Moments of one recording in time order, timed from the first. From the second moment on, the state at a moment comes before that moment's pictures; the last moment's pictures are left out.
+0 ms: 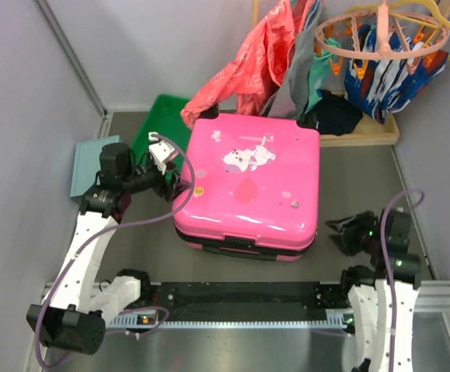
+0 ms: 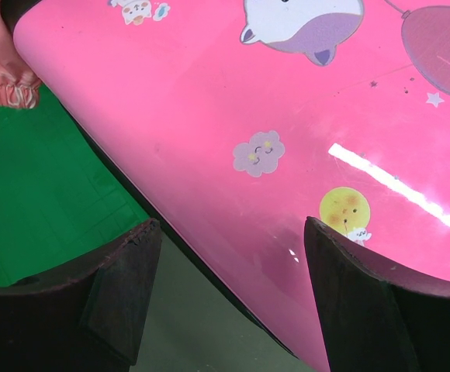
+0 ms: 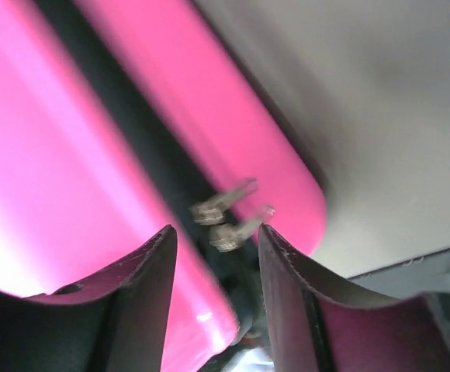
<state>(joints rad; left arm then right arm) -0.15 0.98 1.01 -0.52 0.70 0.40 -0.22 0.33 0.57 -1.08 -0.37 1.14</state>
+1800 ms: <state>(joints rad) -0.15 1.08 0.96 -1.06 0.72 0.76 0.09 1.86 1.59 -0.30 -0.15 0.61</state>
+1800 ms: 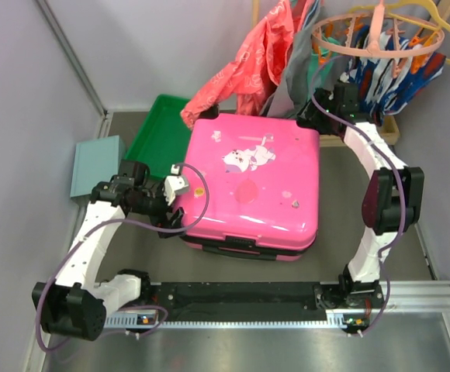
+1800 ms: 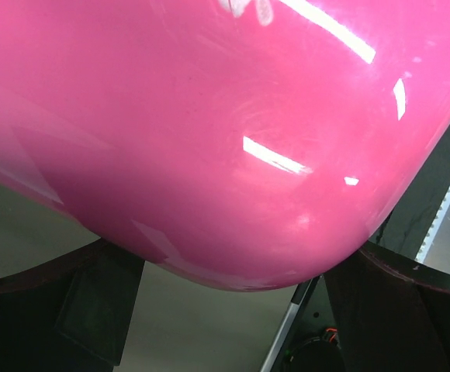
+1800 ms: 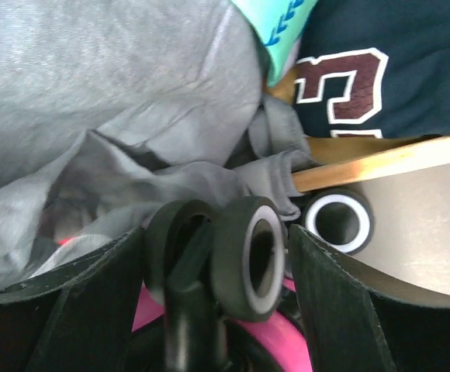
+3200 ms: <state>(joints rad) -0.25 1.10 0.88 -0.74 0.52 0.48 0.01 1.30 1.16 -0.39 0.11 0.42</state>
